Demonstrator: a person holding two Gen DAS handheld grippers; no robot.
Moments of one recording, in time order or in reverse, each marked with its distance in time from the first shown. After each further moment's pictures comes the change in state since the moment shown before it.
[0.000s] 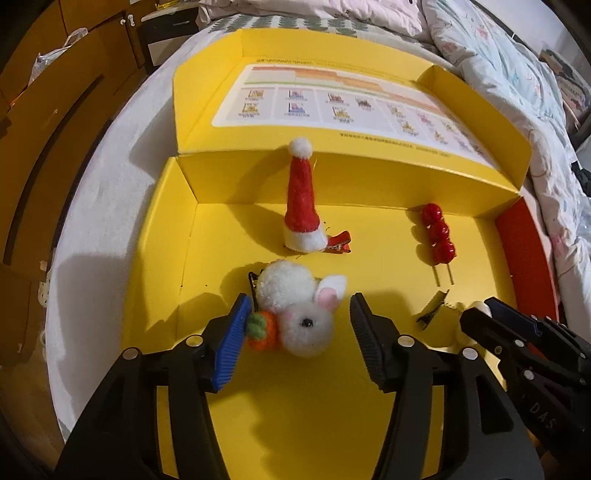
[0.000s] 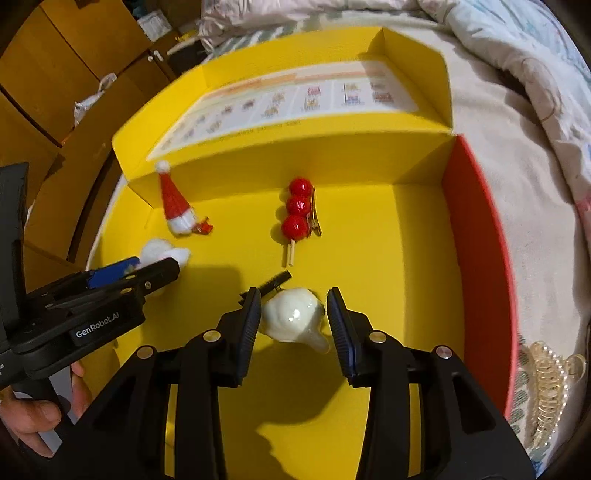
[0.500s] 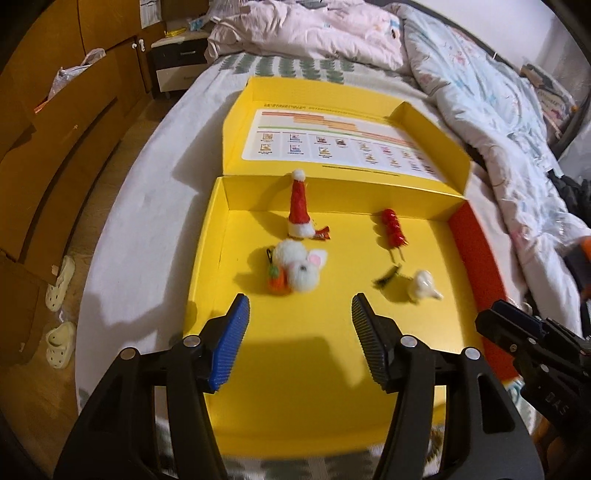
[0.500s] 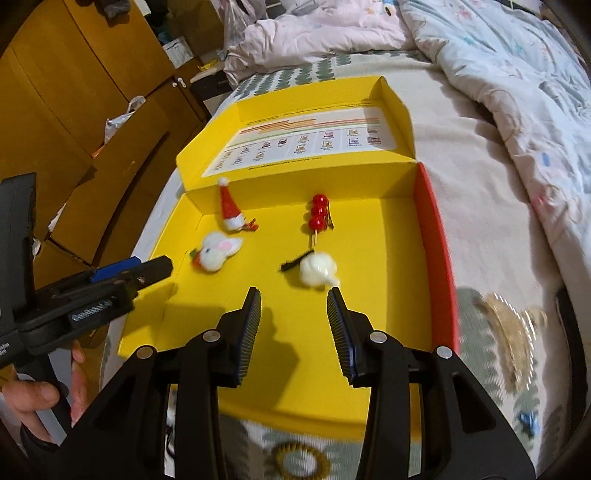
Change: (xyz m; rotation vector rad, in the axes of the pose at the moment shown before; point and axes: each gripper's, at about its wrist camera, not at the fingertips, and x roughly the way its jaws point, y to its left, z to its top) left arm -0.085 0.006 -0.036 0.004 -0.119 -0.028; right arm -0.094 0.017 -0.045 -0.025 -0.116 0.034
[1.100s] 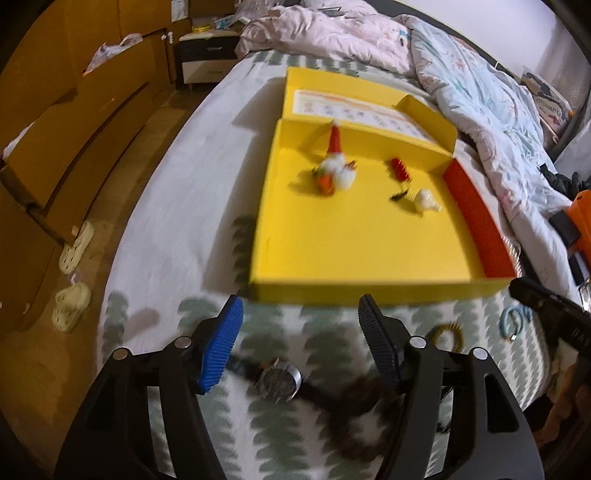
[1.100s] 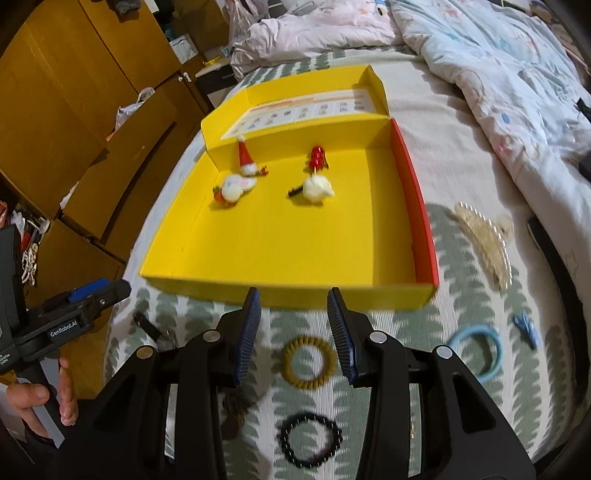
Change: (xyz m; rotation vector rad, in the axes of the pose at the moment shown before) left arm -0.059 0.040 -0.111 -0.054 -0.007 0.027; right arm -0.061 0.012 -0.091 0.002 0.012 -0.011
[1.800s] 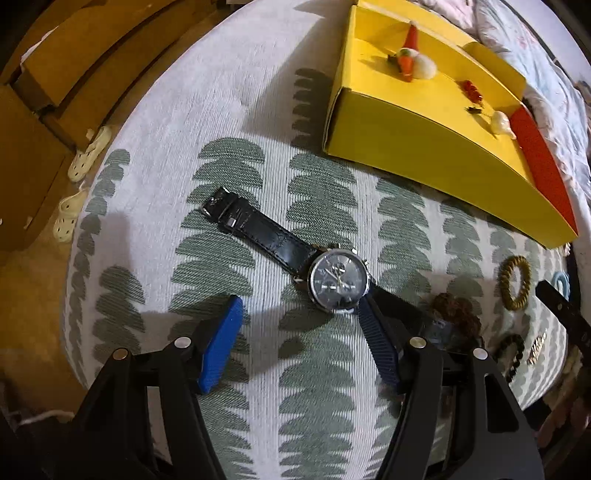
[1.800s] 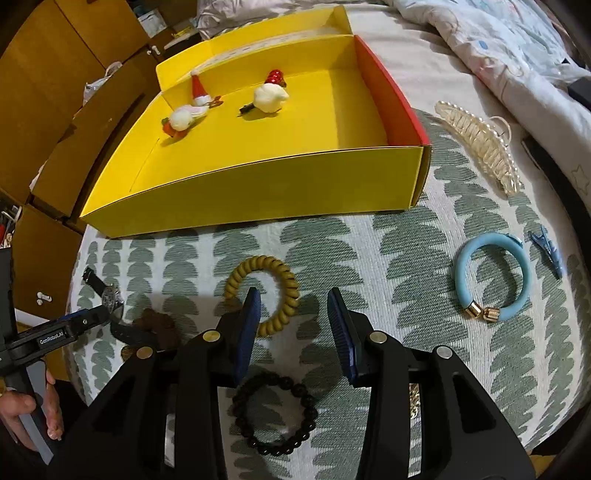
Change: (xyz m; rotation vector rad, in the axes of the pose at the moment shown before) left arm 0.063 0.034 -0.064 -0.161 0.244 0.065; right arm 0.051 -0.030 -0.062 0.056 0.110 -0.077
